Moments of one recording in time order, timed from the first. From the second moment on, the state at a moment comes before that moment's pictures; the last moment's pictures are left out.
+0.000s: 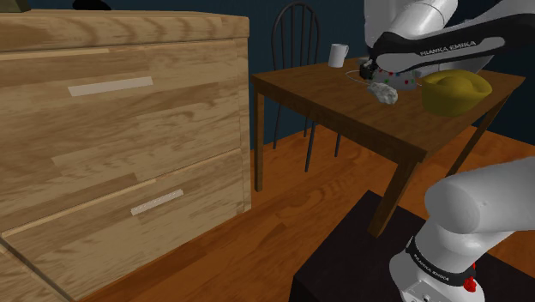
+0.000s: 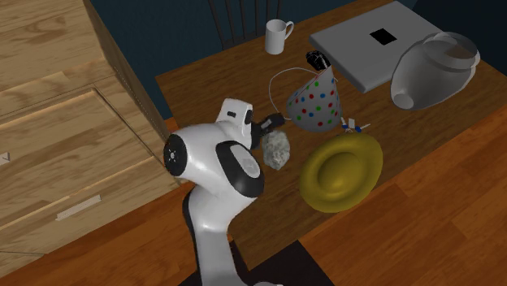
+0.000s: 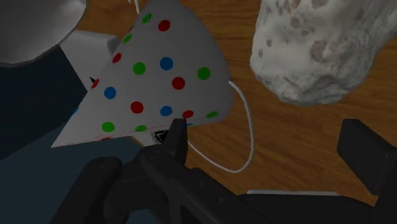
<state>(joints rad) -0.48 -0.64 0.07 -2.45 -0.82 2.16 0.22</state>
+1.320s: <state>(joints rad) -0.60 -0.44 0.29 -2.36 -0.78 1.81 0.65</state>
